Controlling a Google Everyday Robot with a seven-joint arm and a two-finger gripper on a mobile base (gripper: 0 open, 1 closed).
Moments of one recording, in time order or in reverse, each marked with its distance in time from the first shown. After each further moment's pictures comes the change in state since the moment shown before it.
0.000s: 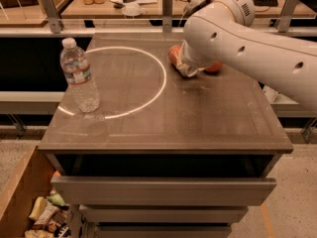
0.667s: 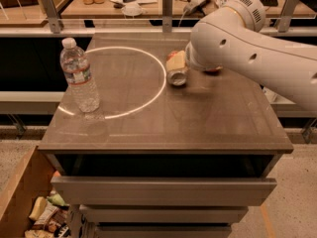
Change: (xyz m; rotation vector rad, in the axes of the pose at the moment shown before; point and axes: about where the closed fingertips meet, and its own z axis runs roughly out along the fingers) arm 0.006 -0.006 -0.016 -0.015 -0.038 -0.125
